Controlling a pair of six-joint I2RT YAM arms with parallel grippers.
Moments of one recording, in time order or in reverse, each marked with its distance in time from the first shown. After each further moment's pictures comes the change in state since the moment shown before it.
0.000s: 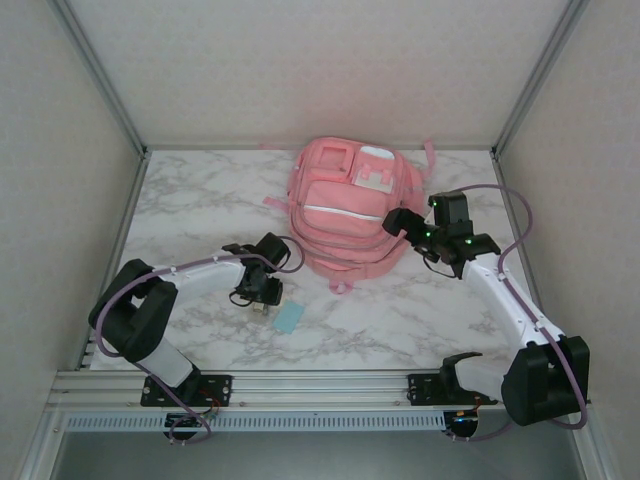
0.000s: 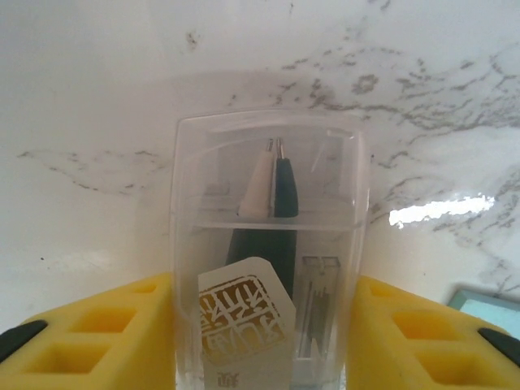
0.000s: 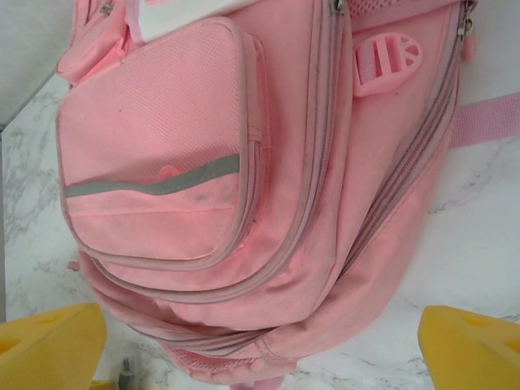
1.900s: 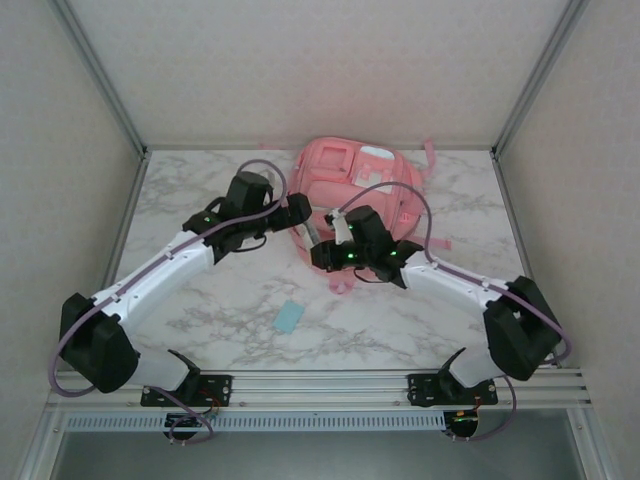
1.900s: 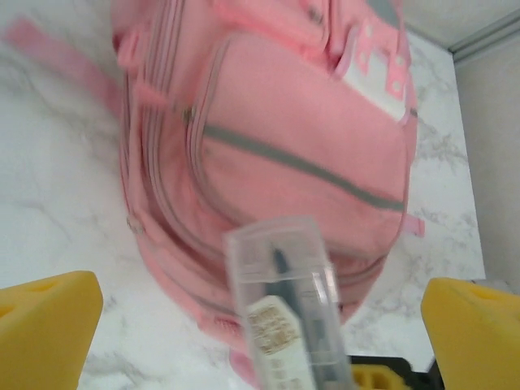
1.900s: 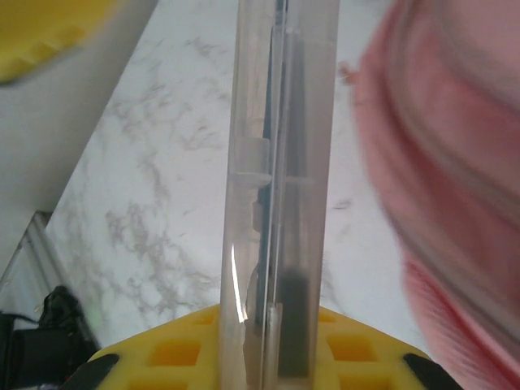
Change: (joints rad) left arm 0.066 -0.192 0.357 0.188 0.076 -0.240; right arm 0.480 0.250 0.022 0.359 -0.107 -0.193
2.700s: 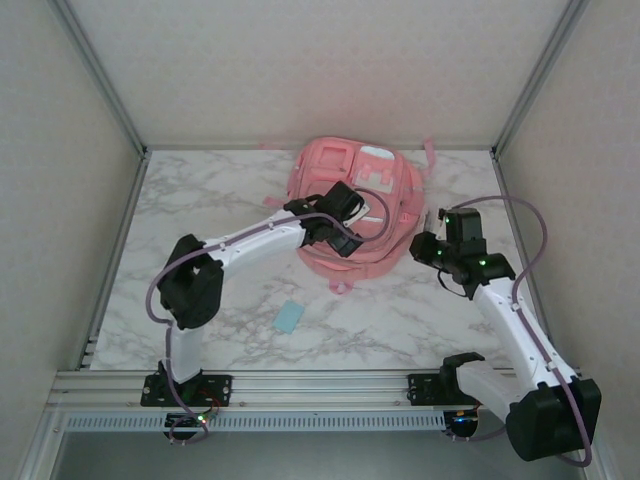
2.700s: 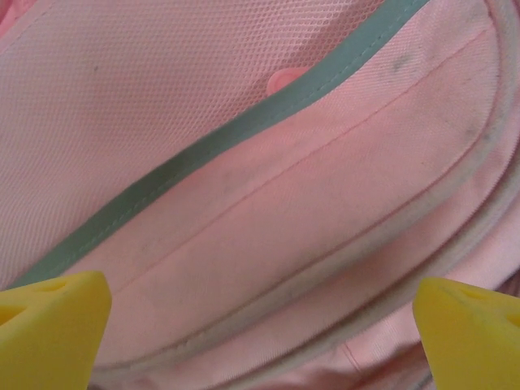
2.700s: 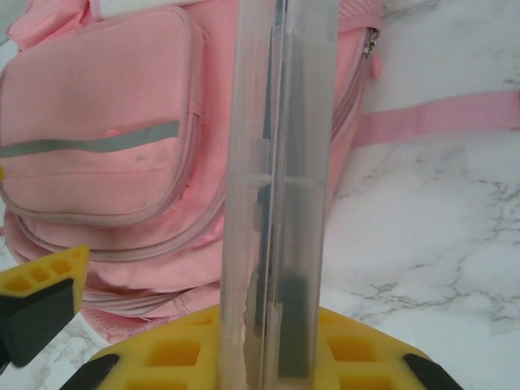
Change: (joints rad) left arm -0.264 0.583 0.438 -0.159 -0.221 0.840; right arm -0.519 -0.439 -0.105 -0.480 0.201 0.017
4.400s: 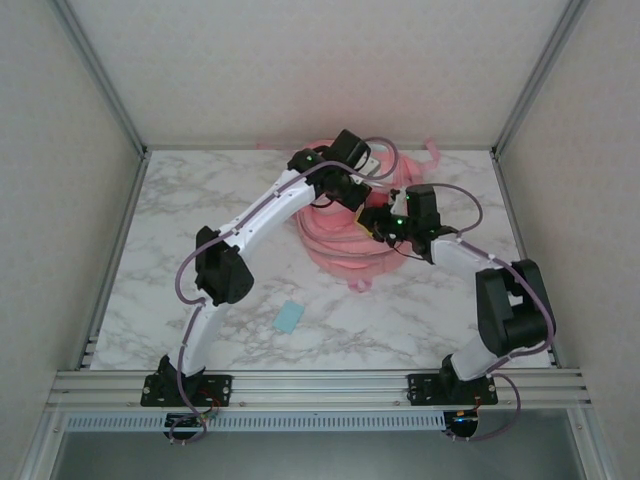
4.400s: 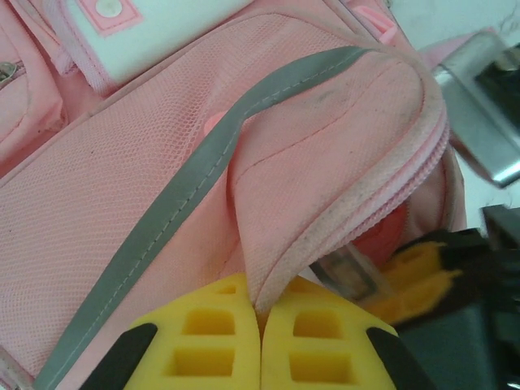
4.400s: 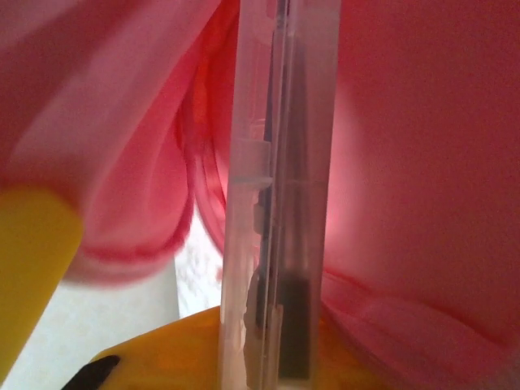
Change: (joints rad) left arm 0.087 0.307 0.756 -0.427 0.279 -0.209; right arm 0.102 0.589 0.068 0.741 -0.484 0.470
